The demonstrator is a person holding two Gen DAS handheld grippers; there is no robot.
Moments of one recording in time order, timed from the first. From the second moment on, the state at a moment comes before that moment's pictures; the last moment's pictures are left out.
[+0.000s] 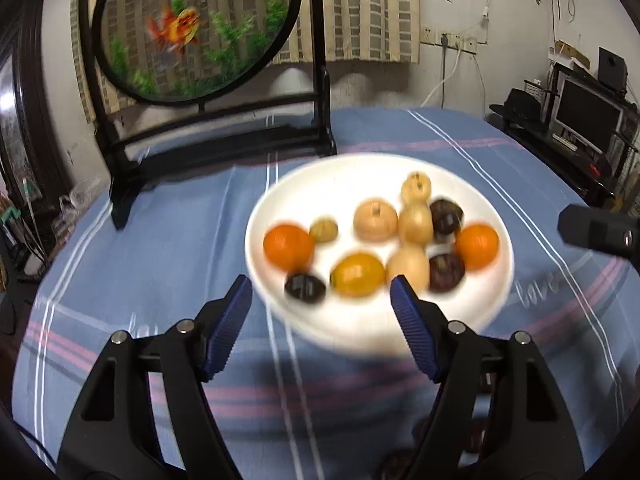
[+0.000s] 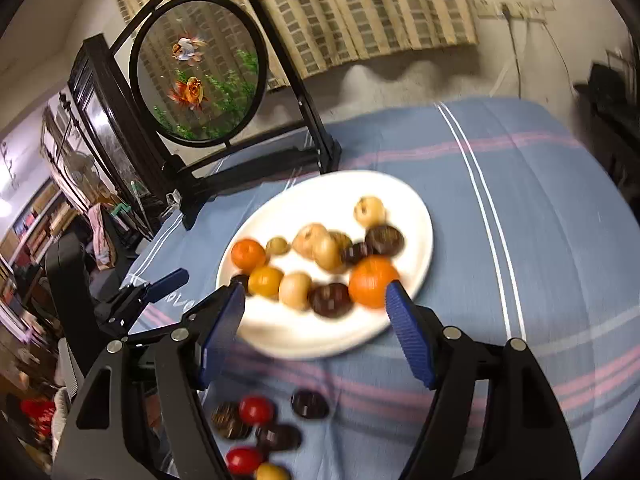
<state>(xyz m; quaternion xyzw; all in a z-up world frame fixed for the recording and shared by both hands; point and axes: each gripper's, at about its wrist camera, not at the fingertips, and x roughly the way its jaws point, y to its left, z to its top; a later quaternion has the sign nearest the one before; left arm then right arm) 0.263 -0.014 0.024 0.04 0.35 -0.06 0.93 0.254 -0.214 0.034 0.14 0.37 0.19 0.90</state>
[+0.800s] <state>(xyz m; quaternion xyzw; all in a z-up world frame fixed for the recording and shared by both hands) 0.180 -0.032 -0.021 0.08 0.39 -0.11 0.91 0.196 -0.268 0.008 0.26 0.38 0.20 0.86</state>
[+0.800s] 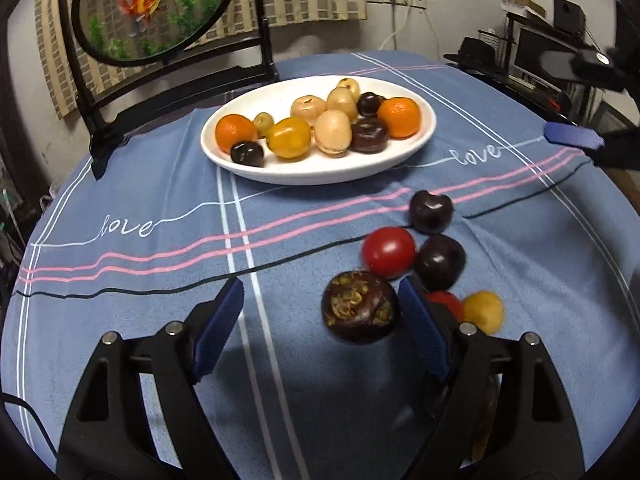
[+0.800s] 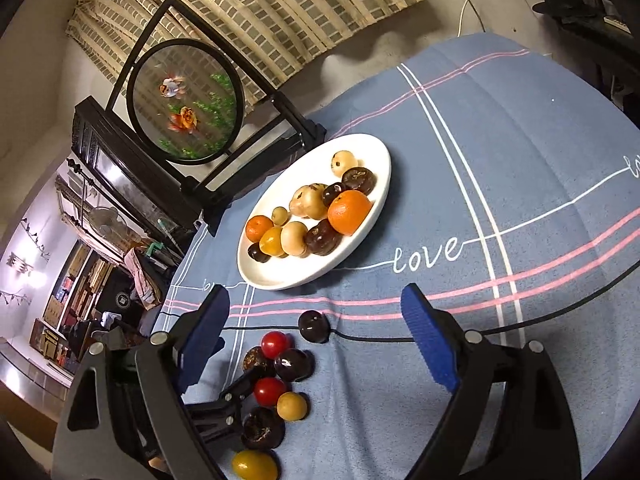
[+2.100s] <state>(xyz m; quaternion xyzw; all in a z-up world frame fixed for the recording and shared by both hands) 0.213 0.009 -0.036 0.05 0.43 -0.06 0.90 0.196 -0.221 -0.011 0.18 0.43 0.25 0.85</state>
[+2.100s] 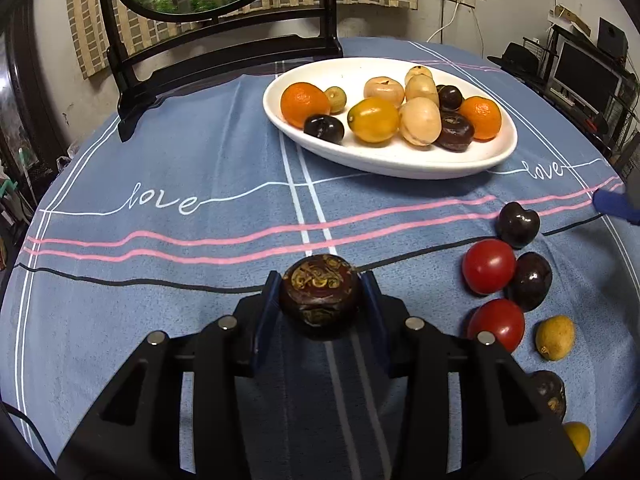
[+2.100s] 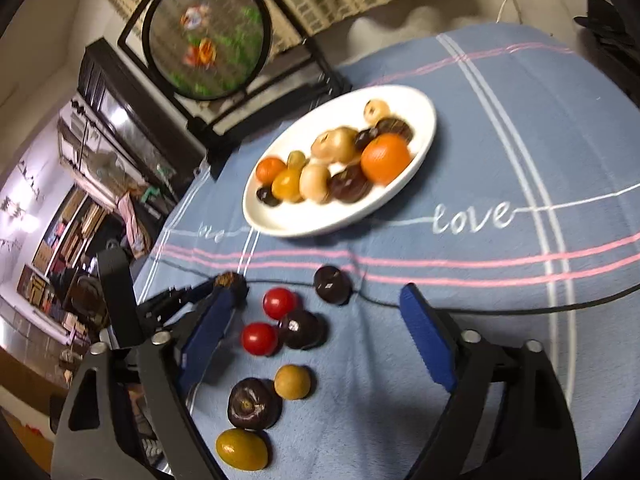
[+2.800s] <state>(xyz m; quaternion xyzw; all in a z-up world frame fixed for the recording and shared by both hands) 0.213 0.008 -0.037 0.06 0.43 -0.05 0.90 0.229 -0.180 -0.049 0.14 0.48 0.19 0.84</state>
